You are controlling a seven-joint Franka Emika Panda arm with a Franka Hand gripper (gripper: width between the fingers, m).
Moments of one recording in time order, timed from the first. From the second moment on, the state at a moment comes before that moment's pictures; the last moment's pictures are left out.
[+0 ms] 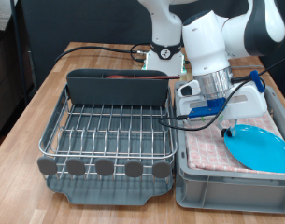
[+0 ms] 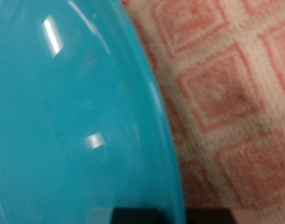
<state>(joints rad) 0.34 0.31 -0.01 -2.30 1.26 2.91 0.37</state>
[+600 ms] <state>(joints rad) 0.38 0.27 -0.08 -2.31 1.02 2.90 0.58</state>
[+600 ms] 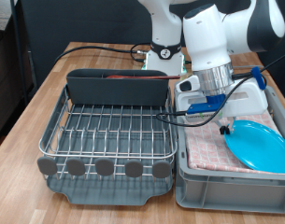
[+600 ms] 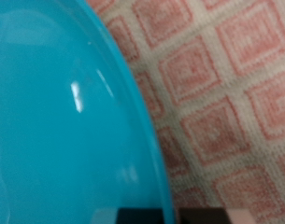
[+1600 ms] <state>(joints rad) 0.41 0.11 -0.21 -2.38 0.48 2.77 1.02</state>
